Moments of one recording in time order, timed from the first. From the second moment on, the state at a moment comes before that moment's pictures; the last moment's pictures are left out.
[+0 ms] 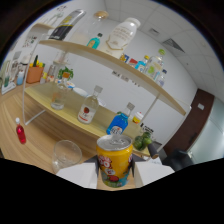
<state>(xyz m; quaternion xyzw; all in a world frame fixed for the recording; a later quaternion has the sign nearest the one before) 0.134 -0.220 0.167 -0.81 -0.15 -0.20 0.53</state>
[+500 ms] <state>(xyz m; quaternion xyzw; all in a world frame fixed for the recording) 0.103 -0.203 0.213 -0.52 -0.53 -0.54 0.39</state>
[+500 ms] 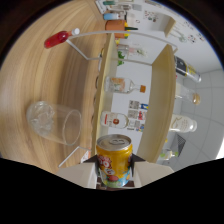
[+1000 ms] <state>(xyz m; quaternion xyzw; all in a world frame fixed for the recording) 0.081 -0.203 0.212 -0.46 -0.59 -0.54 0.39</state>
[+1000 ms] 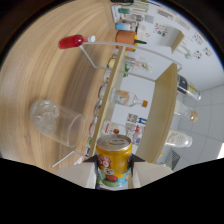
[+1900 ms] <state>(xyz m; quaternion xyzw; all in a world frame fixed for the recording) 0.275 -0.213 0.099 -0.82 0.06 0.01 0.57</state>
